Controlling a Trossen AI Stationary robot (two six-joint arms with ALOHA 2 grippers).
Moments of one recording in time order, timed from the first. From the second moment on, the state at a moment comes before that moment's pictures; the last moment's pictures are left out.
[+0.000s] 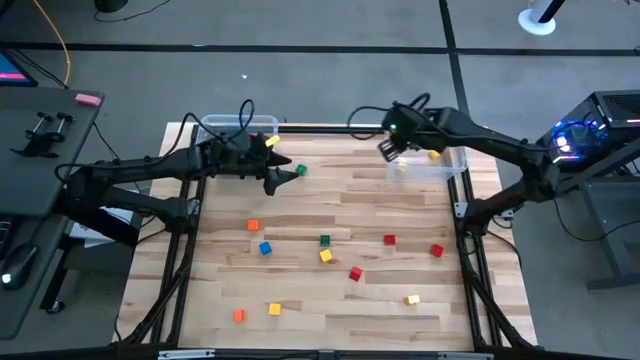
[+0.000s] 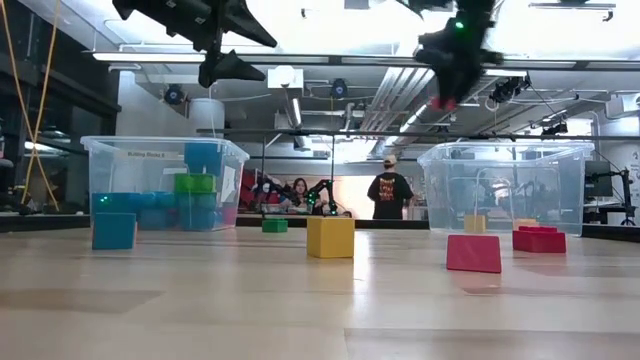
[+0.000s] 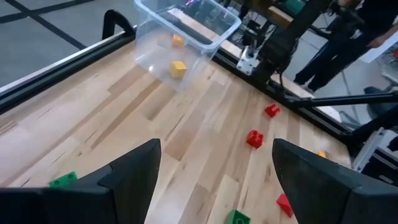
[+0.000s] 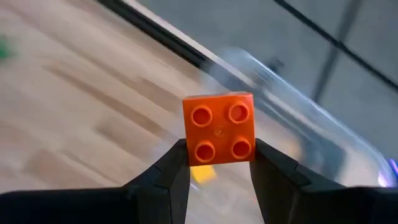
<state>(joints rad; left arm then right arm) 0.28 1.11 0.88 -0.20 0.07 -0.39 -0.44 1.43 1.44 -1.19 0.48 0.44</state>
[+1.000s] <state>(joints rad) 0.06 1.10 0.98 -0.91 0.16 -0.46 -0.66 1.34 1.29 -0.95 0.24 0.53</state>
